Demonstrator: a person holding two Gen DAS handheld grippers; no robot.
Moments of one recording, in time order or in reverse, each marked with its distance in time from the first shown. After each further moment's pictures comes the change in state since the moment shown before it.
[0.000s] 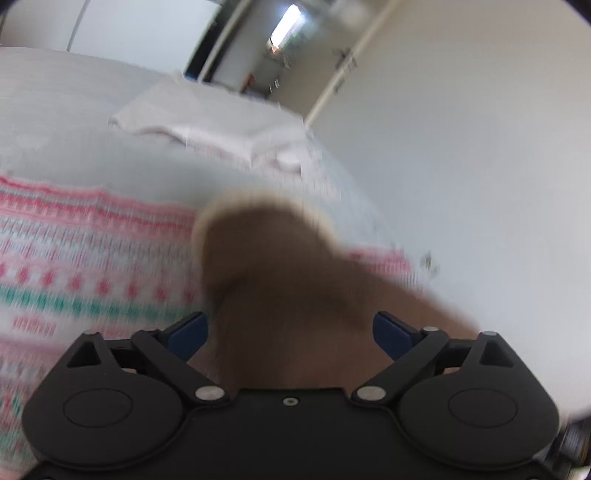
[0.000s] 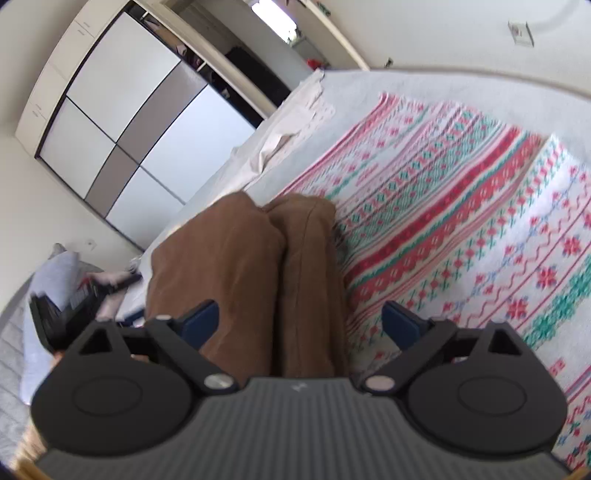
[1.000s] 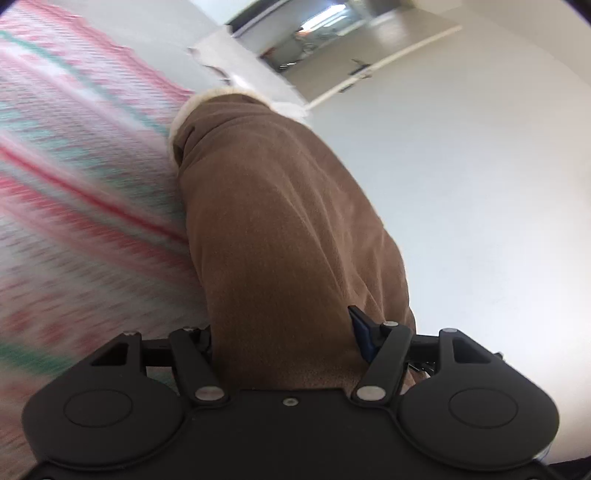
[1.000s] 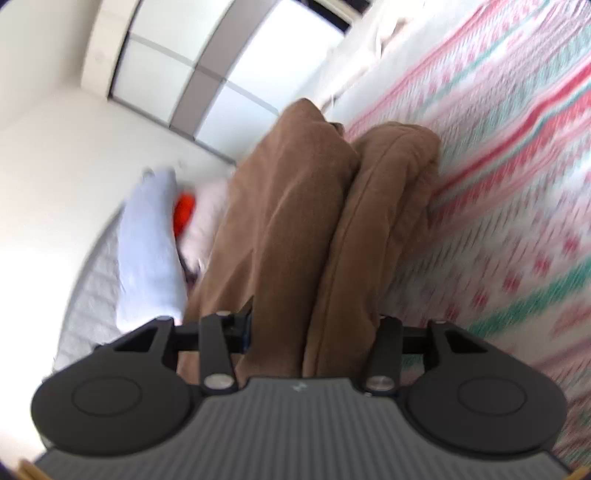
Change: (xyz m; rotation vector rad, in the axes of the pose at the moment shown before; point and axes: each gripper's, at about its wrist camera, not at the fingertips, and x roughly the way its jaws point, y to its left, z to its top) left arm -0.199 0.067 -0.138 -0.360 0.059 -0.176; right arm 0.010 0.114 -0.096 0.002 0.340 0.276
